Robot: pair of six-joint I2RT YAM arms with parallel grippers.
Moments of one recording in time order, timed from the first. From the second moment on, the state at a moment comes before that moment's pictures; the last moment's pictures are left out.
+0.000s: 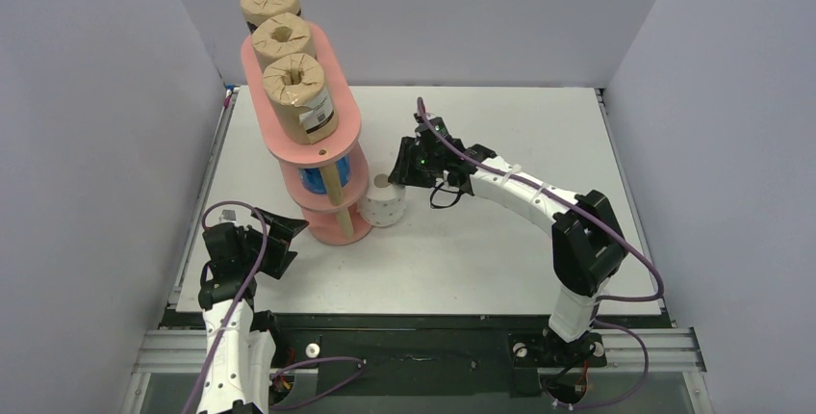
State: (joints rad) left arm 0.28 0.59 0.31 -0.41 0.46 -0.99; right arm 0.70 1.77 1.39 -0.35 -0.10 0.69
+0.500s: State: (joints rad) left arm 0.28 0.59 0.30 -0.41 0.46 -0.99; right arm 0.74 1.78 1.44 -0.34 -0.12 0.72
